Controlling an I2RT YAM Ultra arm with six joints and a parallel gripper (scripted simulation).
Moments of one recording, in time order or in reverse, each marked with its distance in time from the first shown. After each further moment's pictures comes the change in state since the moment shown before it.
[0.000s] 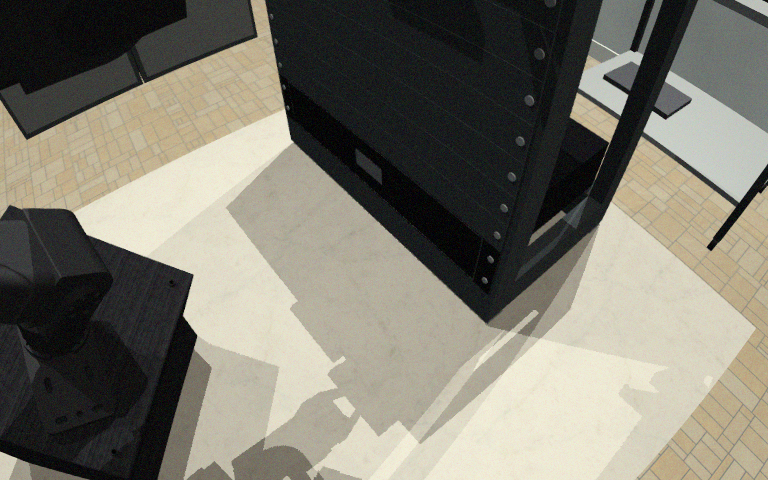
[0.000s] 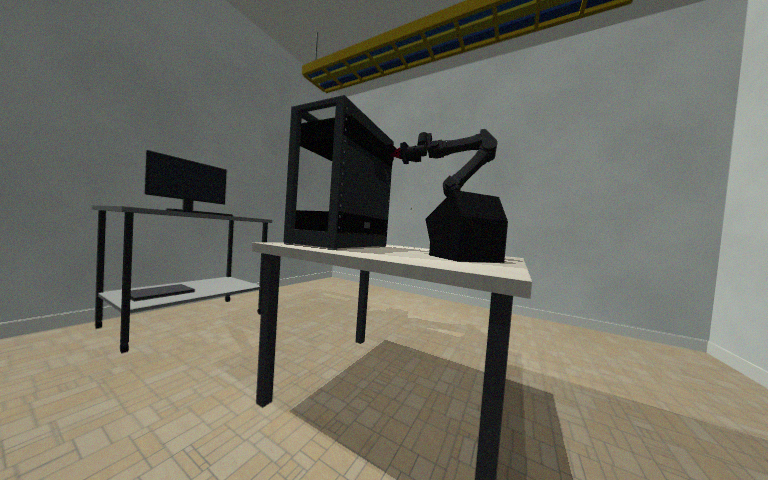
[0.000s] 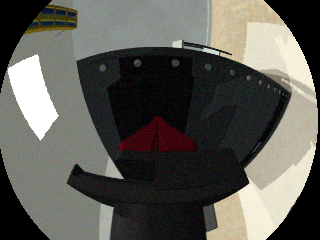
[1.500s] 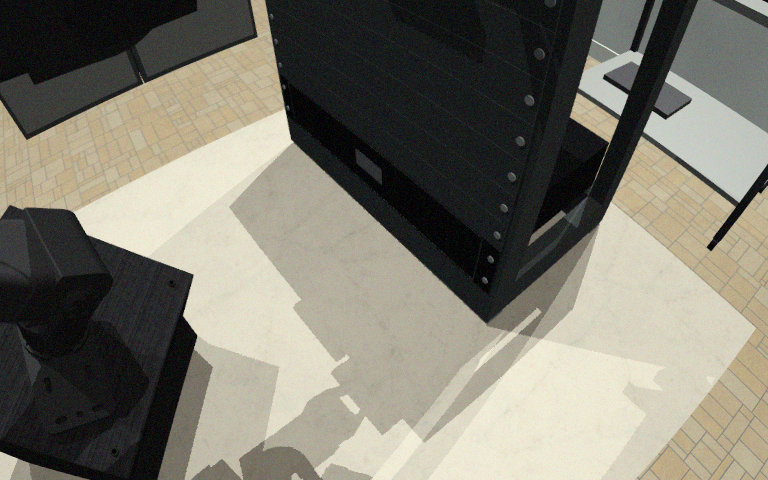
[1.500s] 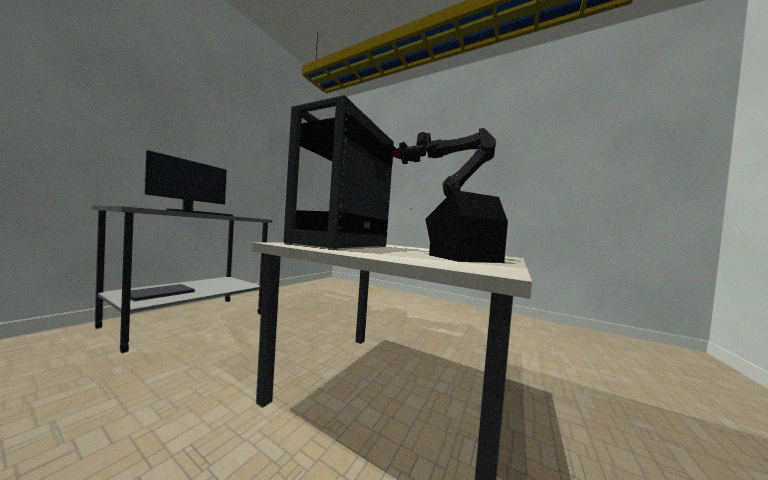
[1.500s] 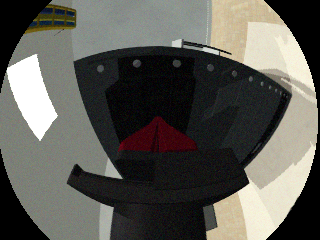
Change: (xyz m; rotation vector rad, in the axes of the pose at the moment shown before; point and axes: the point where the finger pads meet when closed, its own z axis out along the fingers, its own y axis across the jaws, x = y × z) arm 0.000 0.000 0.006 0.006 0.008 -0.002
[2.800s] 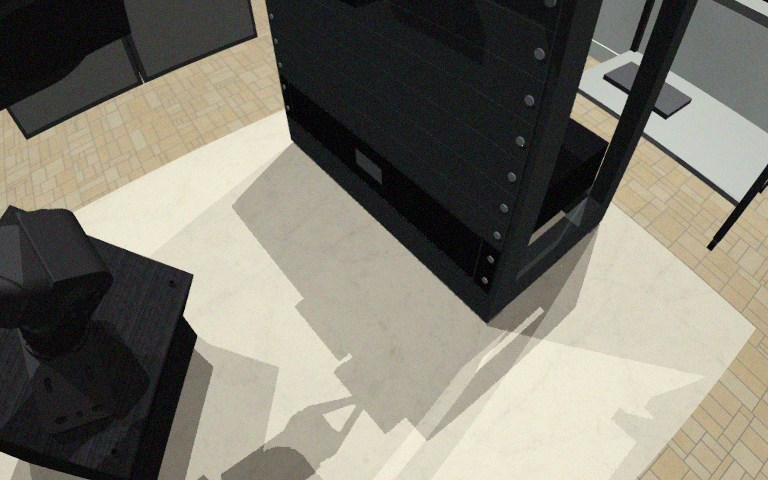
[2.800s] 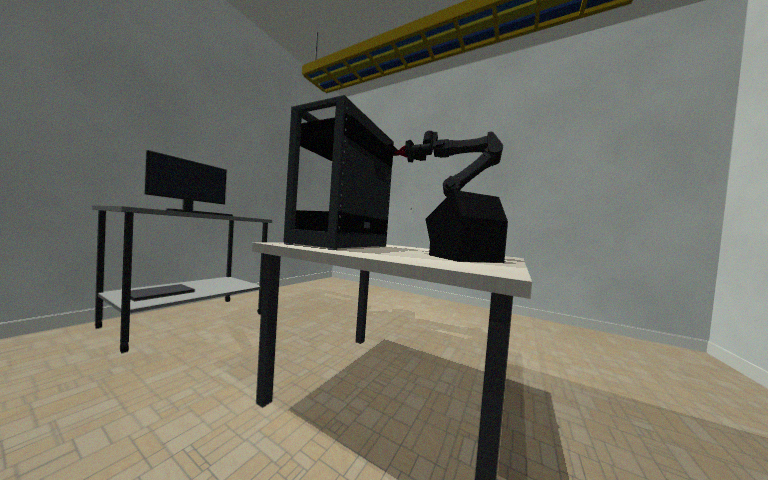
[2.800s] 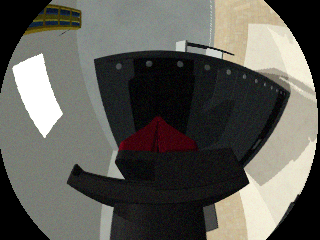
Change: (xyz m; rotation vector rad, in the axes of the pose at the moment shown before) arm -0.003 0.009 -0.033 -0.038 -0.006 0.010
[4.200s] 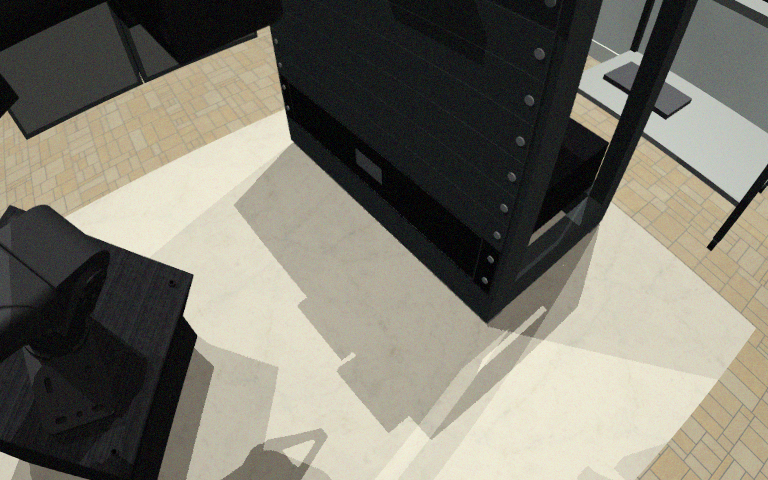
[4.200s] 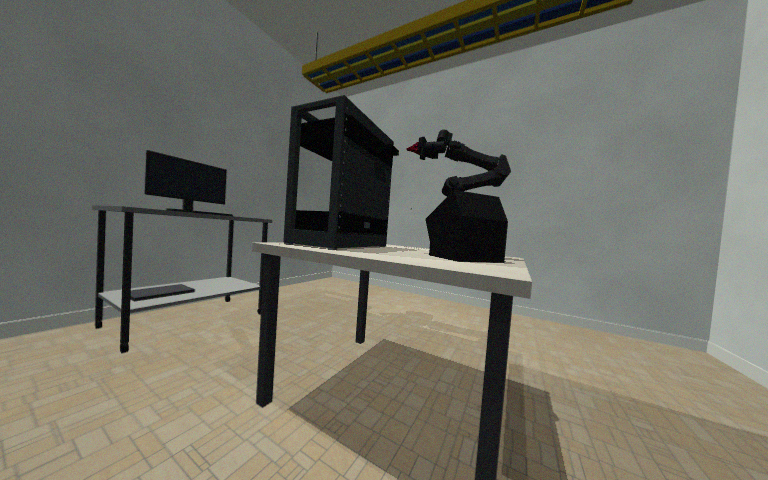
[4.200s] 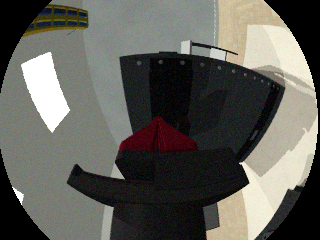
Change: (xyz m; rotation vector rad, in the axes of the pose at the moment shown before) arm -0.003 0.013 -0.069 -0.049 0.009 0.018
